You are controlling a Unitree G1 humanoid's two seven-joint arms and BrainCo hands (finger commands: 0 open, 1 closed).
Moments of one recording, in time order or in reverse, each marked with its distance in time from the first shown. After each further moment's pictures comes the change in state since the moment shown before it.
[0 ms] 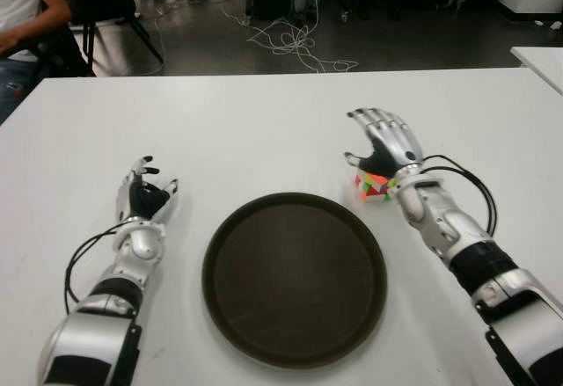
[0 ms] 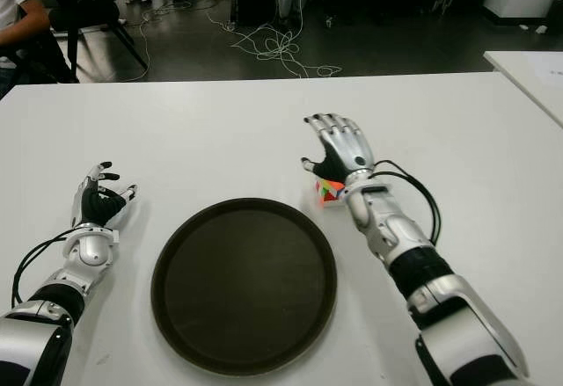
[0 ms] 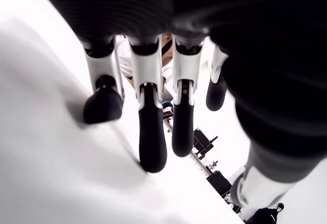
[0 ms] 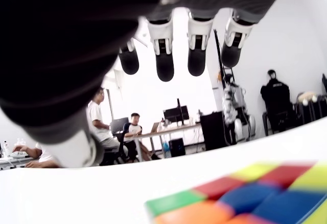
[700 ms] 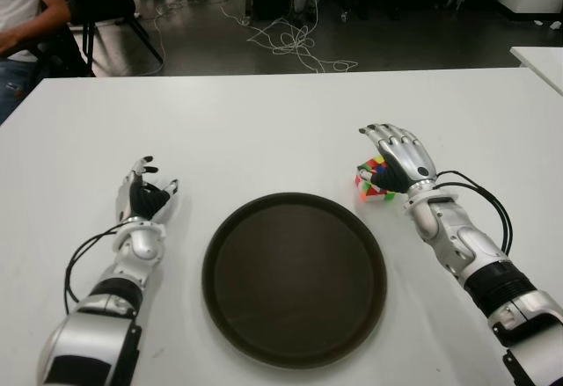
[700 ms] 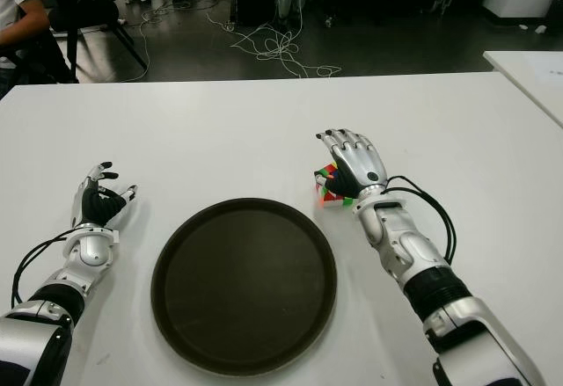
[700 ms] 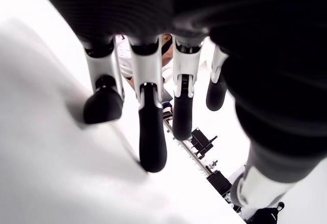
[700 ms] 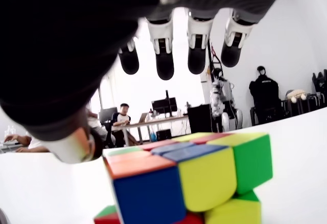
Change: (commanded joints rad) left arm -0.001 0.007 -0.012 0.000 0.007 0.006 0.001; right arm 0.092 -0.046 -0.007 -0.079 0.002 0.025 0.068
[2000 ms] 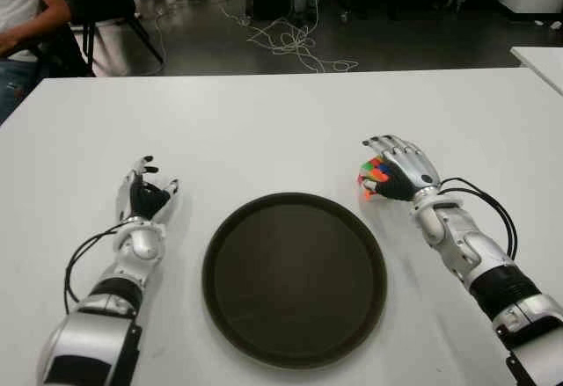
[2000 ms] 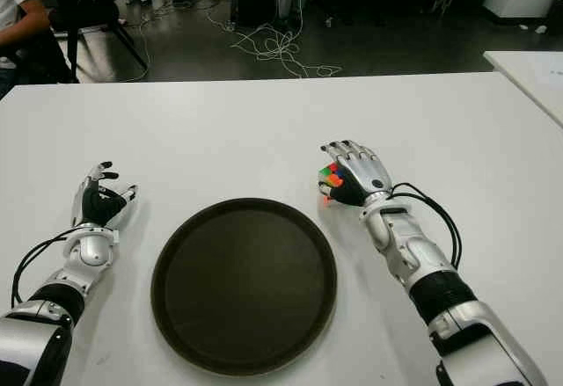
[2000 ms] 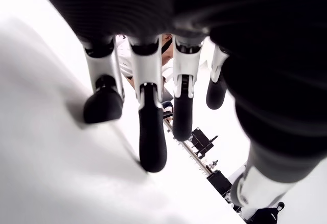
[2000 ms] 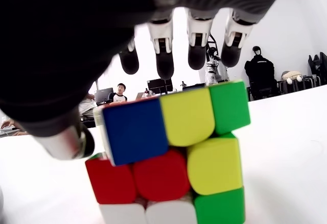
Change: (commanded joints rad) left arm -0.001 0.000 -0.005 -0.002 0.004 0.002 0.008; right arm -0.016 0.007 -0.011 0.064 -0.001 -0.047 0.027
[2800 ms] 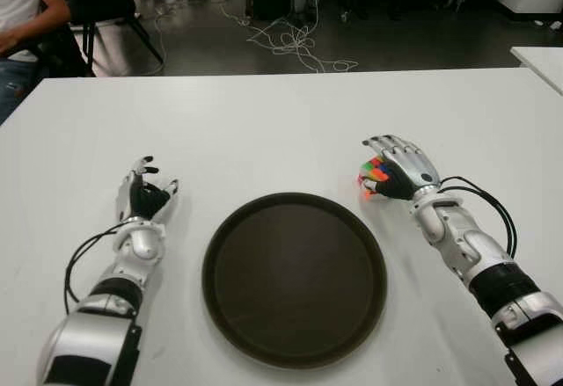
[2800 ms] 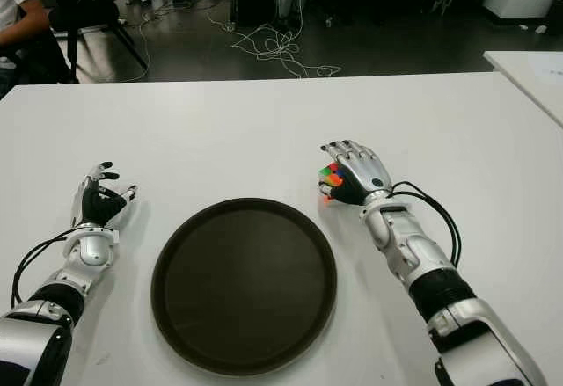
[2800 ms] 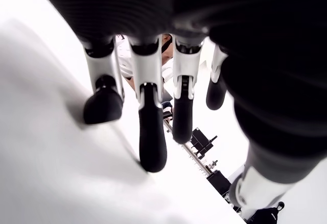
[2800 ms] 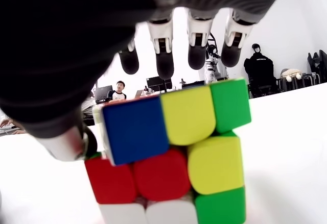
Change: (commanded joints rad) left arm -0.003 -0.005 0.008 0.002 -0.010 0.003 -0.007; right arm -0.011 0.004 -0.013 0.030 0.016 -0.018 0.000
